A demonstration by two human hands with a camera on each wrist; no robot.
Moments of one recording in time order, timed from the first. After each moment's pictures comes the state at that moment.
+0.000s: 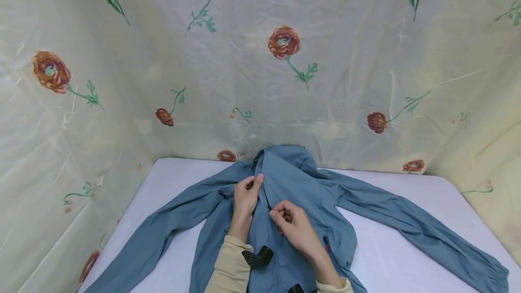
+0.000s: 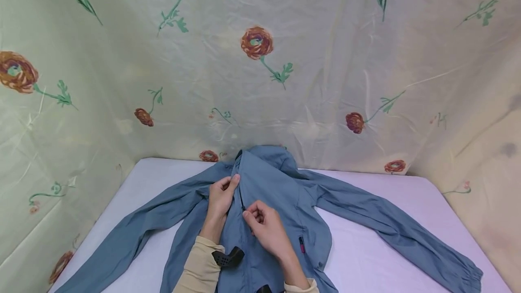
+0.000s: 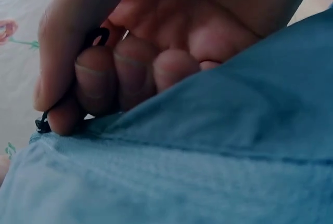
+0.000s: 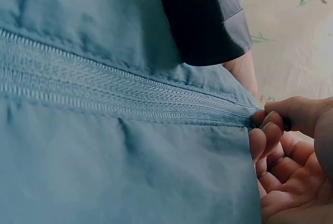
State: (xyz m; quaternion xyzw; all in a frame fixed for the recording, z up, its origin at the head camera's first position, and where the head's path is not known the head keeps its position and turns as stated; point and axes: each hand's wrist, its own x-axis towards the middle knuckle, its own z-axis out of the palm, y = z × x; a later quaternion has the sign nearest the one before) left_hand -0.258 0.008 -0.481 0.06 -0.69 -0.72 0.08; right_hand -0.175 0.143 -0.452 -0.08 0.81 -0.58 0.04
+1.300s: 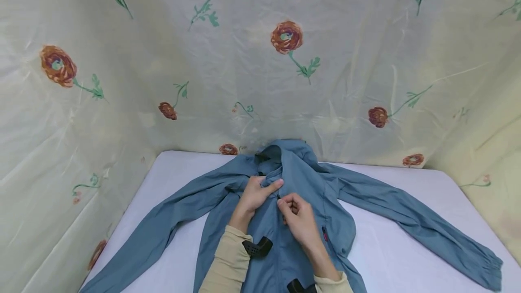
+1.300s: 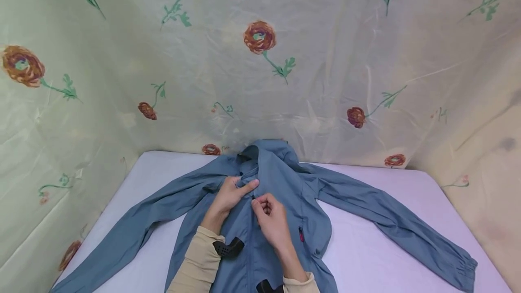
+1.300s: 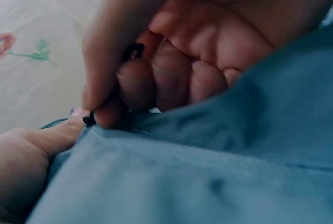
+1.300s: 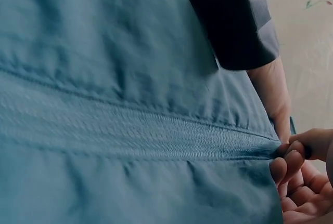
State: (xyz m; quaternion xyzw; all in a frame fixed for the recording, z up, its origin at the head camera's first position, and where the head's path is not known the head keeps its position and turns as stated) left_hand -0.248 0.006 -0.470 -0.11 -0.73 -0.67 -0.07; right_hand -0.169 0.140 -0.460 0.00 0.77 -0.63 -0.04
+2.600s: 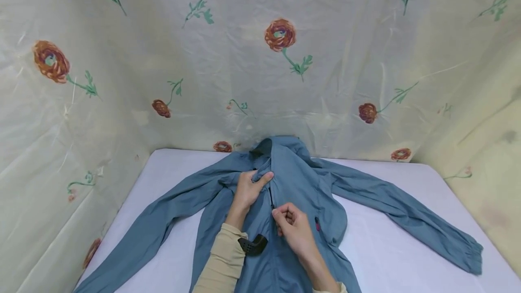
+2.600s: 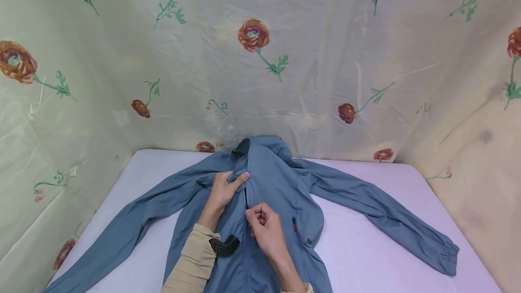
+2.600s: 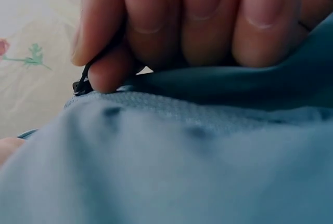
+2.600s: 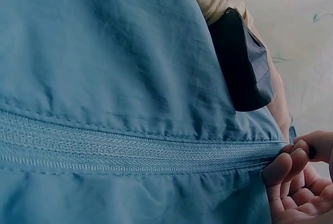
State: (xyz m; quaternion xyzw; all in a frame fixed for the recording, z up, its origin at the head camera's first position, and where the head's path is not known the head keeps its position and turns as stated) left_hand -0.241 0.005 -0.466 -0.11 -0.74 -0.66 0.03; right_hand -0.134 0.134 -0.460 0.06 0.75 -0.65 0.01
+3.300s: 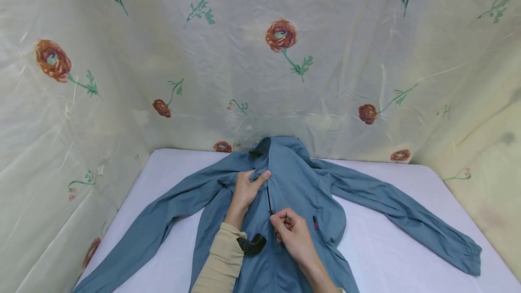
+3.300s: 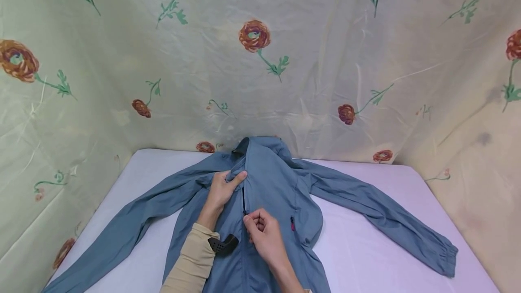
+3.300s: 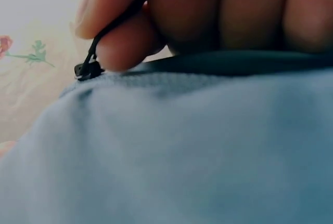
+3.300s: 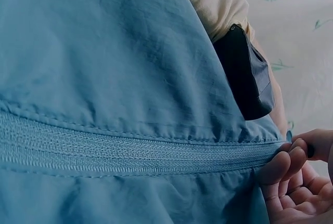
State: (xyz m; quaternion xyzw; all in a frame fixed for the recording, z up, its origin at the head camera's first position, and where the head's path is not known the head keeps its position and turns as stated) left_hand -0.241 0.004 -0.464 -0.09 -0.74 -0.66 0.04; right_hand -0.124 0.133 -0.463 0.05 0.75 -0.66 0.02
